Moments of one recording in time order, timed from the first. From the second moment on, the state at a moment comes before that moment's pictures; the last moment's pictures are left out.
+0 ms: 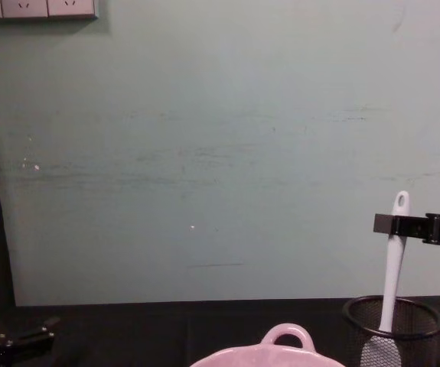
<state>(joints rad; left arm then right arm) -0.20 0.60 0.45 -1.41 -0.25 -0.12 0.03 0.42 0.54 -0.38 -1.32 0.78 0.14 0.56</state>
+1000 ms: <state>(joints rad) -0.20 0.60 0.45 -1.41 -0.25 -0.12 0.03 0.42 0.52 -0.38 -1.16 0.81 0.13 0.52</state>
